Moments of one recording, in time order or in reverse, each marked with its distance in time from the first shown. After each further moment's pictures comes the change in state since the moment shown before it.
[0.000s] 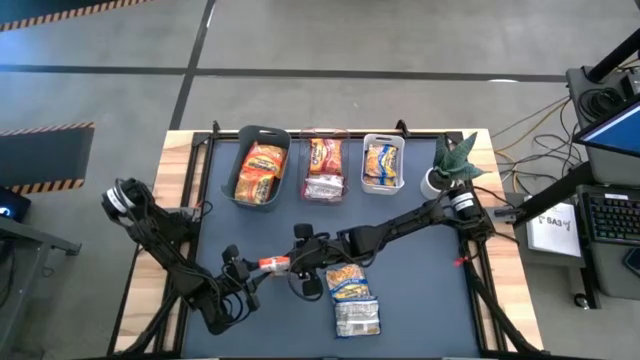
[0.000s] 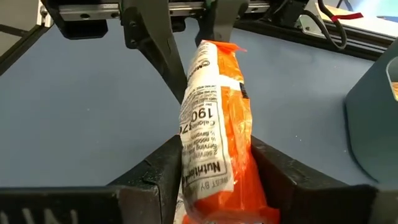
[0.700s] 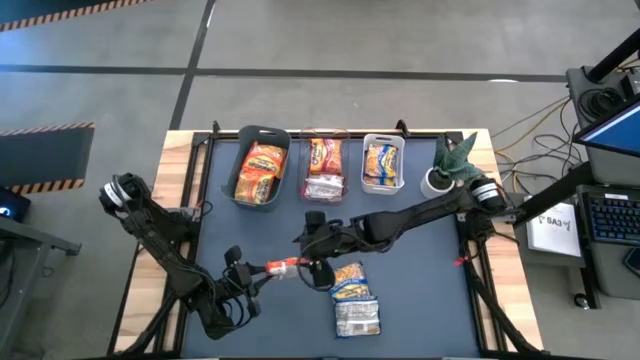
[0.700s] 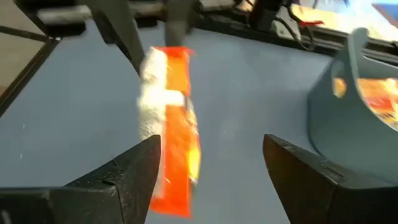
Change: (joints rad) left arm 0.012 -0.059 0.101 -0.022 0.000 0.206; right arm -0.015 -0.178 0.000 -0.223 0.005 0.029
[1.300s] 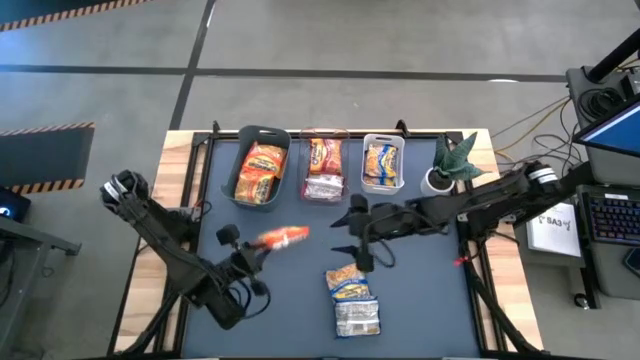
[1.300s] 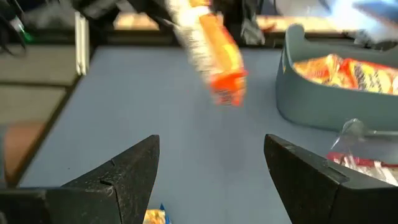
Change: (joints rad) left arm 0.133 -0.019 0.385 -0.718 -0.018 0.035; right arm -0.001 -0.459 -0.439 0.120 0.005 0.144
